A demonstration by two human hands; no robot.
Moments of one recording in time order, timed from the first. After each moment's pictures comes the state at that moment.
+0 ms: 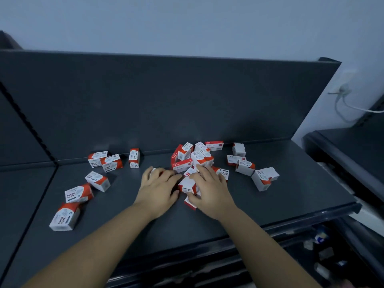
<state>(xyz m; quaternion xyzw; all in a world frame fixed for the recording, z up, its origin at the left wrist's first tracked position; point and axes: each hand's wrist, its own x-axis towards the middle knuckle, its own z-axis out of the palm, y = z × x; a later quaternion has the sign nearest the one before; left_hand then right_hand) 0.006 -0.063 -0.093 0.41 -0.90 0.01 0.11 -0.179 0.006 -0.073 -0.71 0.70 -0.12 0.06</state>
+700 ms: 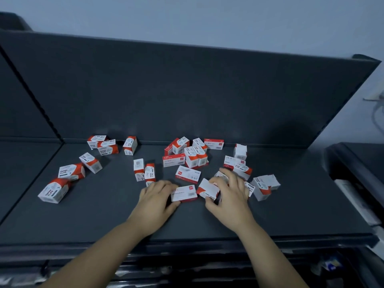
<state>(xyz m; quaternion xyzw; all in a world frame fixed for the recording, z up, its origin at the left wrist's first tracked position) -0.038 0.003 -0.103 0.50 -0.83 -0.17 0.18 -0.267 0.037 -0.080 -0.68 0.70 -0.19 0.08</state>
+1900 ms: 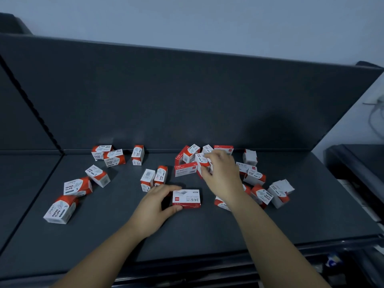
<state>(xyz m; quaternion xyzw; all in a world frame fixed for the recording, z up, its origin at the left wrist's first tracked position) 0.010 -0.039 -0.115 0.44 -0.79 -0.31 0.29 -0.206 -0.048 -0.034 -0.66 0.73 -0.17 0.06</state>
